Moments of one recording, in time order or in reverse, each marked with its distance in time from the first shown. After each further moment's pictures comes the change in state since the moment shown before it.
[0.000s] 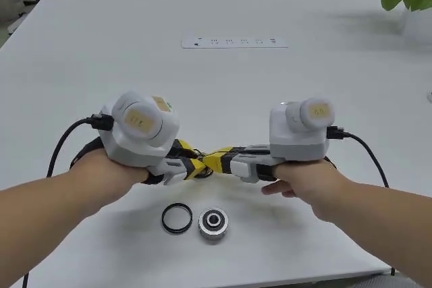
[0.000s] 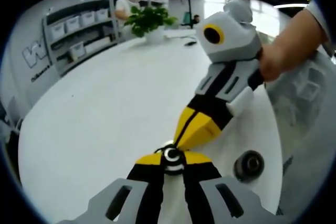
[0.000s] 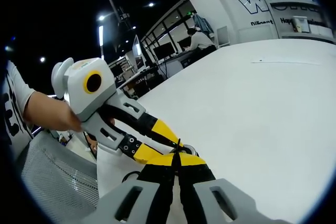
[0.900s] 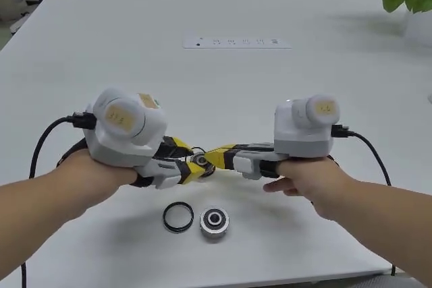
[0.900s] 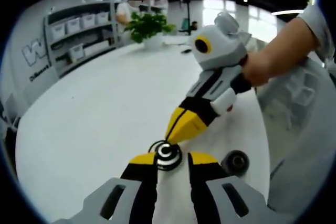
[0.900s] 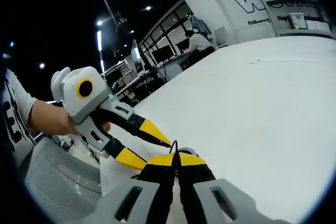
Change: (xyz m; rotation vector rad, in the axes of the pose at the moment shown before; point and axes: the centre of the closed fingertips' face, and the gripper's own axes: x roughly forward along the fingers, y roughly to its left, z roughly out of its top) left arm -0.025 -0.014 0.007 -0.016 -0.050 -0.033; right arm -0.003 0.000 0.007 0.035 -0.021 0.006
